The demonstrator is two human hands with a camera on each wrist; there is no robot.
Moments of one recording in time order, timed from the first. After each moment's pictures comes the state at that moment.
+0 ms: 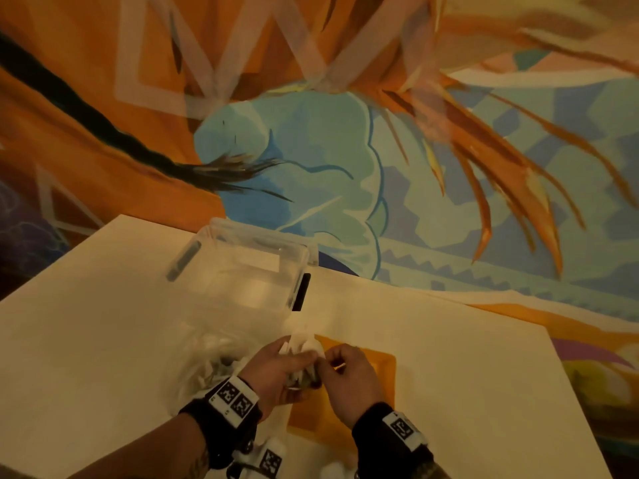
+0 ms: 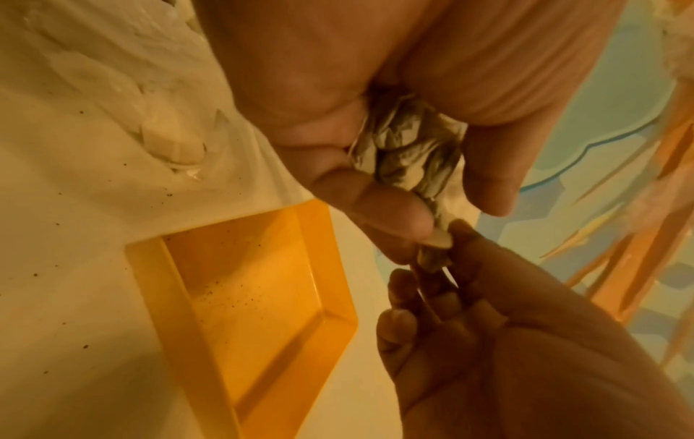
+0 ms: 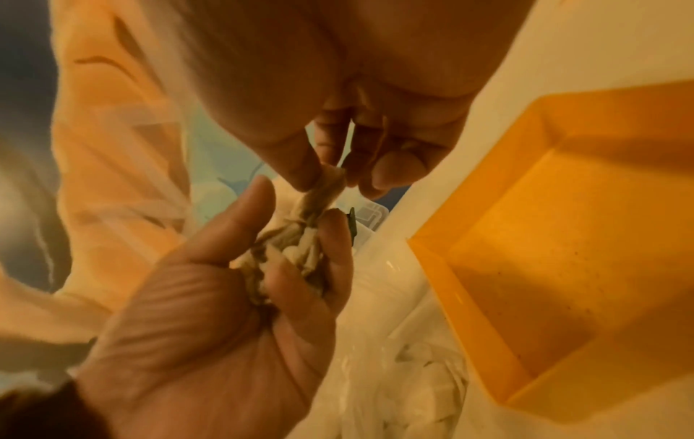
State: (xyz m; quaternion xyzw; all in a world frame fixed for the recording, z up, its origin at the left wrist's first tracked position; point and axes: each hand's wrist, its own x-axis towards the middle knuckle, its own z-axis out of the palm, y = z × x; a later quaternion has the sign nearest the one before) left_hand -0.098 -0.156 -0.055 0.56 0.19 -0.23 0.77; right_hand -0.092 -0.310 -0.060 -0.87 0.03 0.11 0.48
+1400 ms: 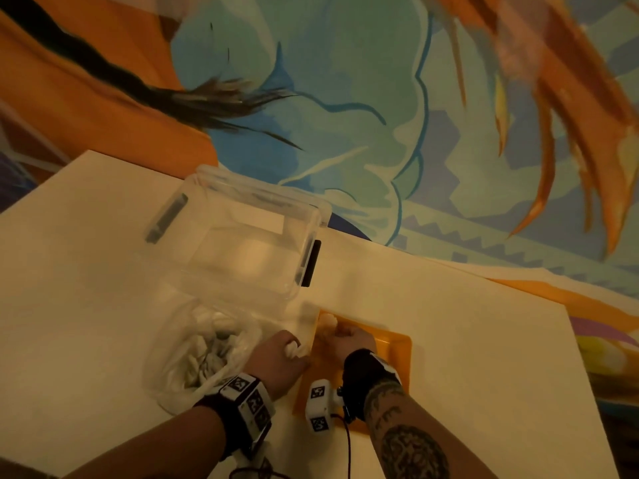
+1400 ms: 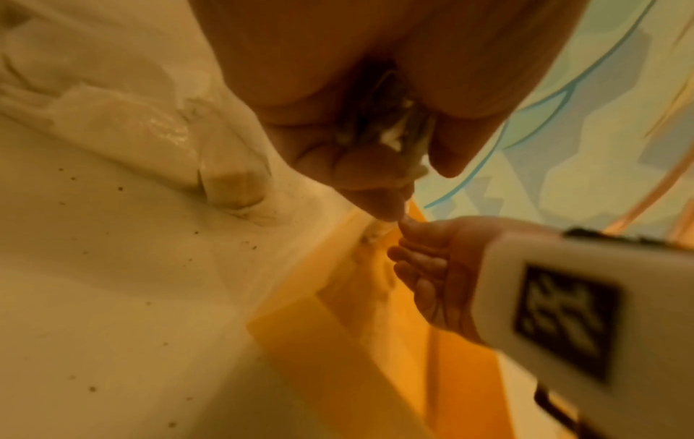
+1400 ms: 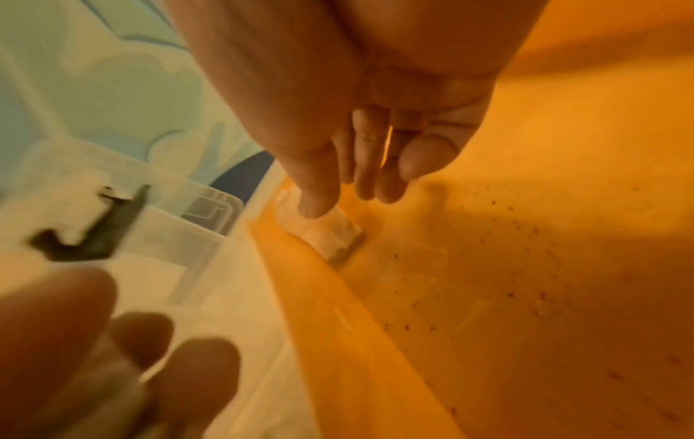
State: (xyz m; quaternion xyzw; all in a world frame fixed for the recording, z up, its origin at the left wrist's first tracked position) left_hand -0.064 -0.142 -0.149 0.82 0.18 -0.25 0.48; right_hand -0.003 -0.299 -0.176 -0.82 0.27 0.26 0.42
